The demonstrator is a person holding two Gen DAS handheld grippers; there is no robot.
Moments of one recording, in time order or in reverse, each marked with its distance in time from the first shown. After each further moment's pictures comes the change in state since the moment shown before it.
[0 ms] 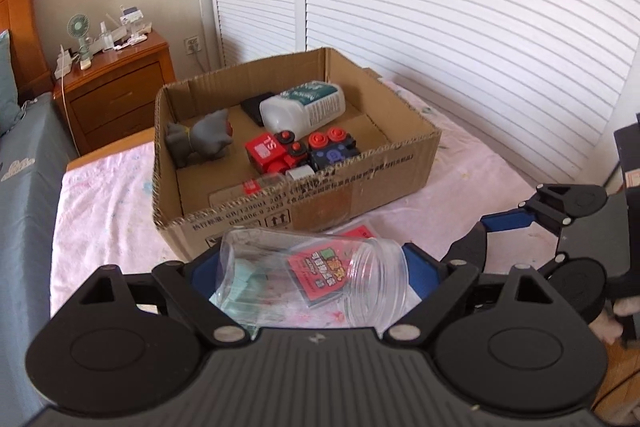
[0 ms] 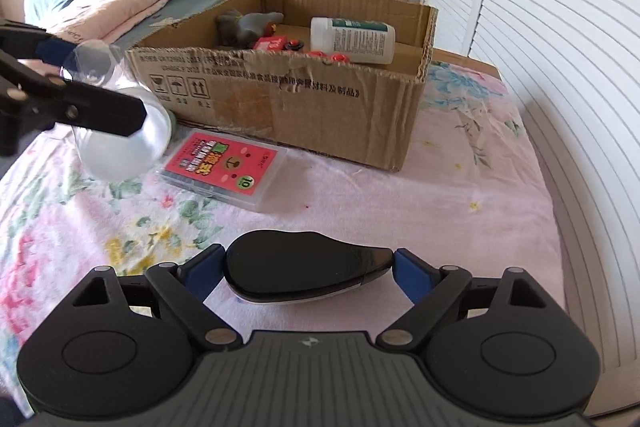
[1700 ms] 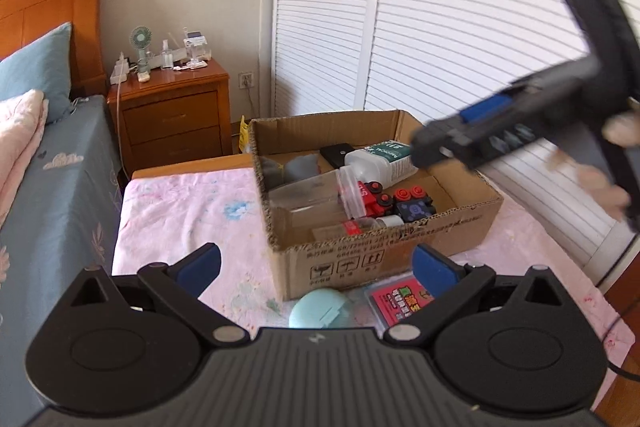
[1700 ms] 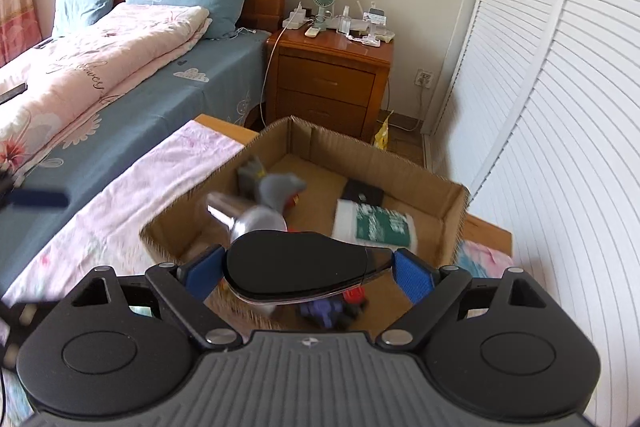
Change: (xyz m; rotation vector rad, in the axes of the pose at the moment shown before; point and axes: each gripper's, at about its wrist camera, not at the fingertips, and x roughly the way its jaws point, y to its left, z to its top) left arm -0.035 0.071 -0.019 -0.163 -0.173 0.080; right arm 0.003 0.026 0.181 -0.152 -0.084 0.001
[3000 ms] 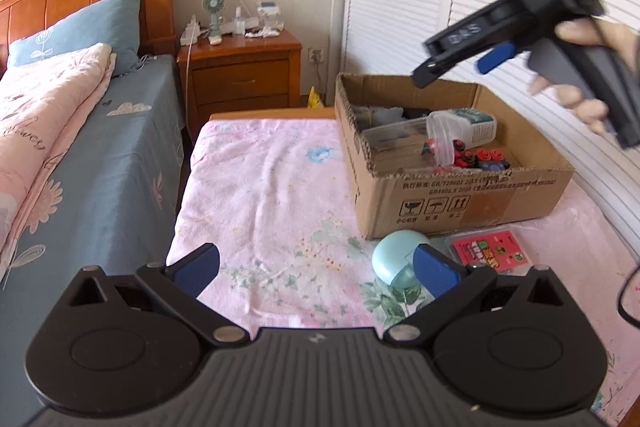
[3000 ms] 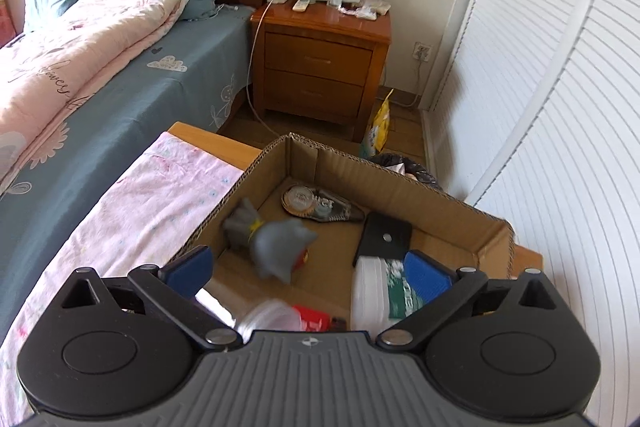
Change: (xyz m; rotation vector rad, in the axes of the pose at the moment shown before) left arm -0.005 0.030 -0.044 -0.103 0.069 0.180; right arm 0.063 0.013 0.047 0.056 0.076 -0.037
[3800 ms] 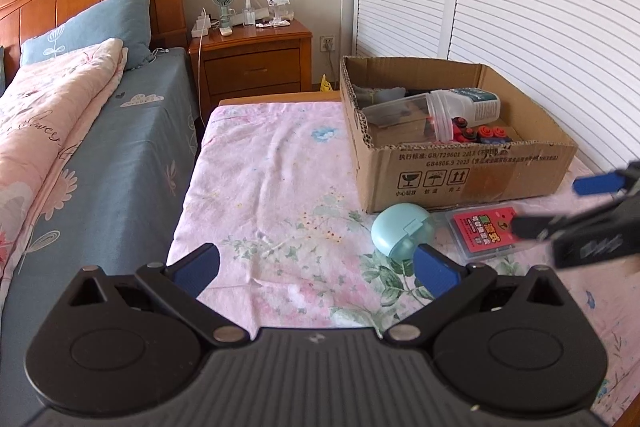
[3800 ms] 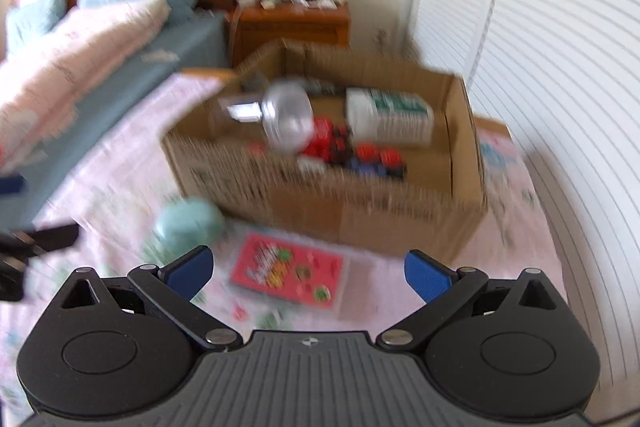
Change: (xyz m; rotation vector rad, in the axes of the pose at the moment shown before) left arm -0.009 -0.014 -0.013 0.017 0.021 0.047; right arm -0.042 0.035 -0.169 0.134 -0.010 -0.076
